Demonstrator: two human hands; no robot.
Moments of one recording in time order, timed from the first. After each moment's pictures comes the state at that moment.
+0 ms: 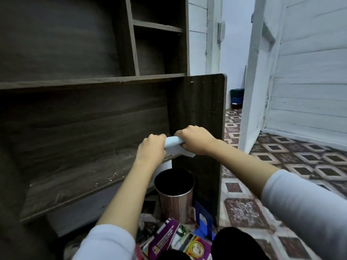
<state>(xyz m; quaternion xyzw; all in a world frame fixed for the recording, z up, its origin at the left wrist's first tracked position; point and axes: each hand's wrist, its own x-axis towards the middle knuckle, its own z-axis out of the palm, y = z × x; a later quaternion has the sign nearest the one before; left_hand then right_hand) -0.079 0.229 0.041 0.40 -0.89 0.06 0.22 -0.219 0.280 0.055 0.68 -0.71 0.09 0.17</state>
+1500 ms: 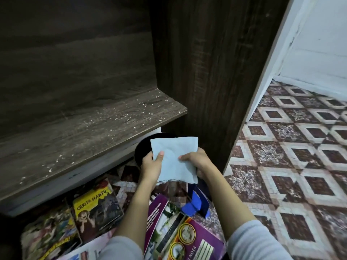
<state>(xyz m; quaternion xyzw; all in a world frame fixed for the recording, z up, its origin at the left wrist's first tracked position) -0.209 0.083 -0.223 0.51 -0.56 -0.57 0.32 -0.331 0.155 -0.186 0.15 -0.67 0.55 -0.48</state>
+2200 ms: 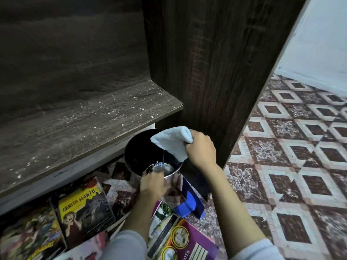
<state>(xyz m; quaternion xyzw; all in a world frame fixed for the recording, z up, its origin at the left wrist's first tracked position) -0.225 0.088 -0.279 0.44 -0.89 -0.07 -0.09 -0.348 0.151 -0.162 0.42 -0.84 0.32 -0.11</state>
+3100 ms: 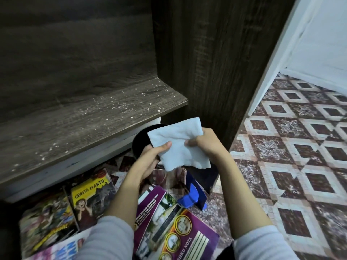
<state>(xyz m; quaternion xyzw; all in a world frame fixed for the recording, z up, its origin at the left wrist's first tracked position) -0.208 0.077 -0.212 0.37 -0.48 -0.75 0.26 -0.350 0.174 -0.143 0.33 -0.72 0.47 -0.38</state>
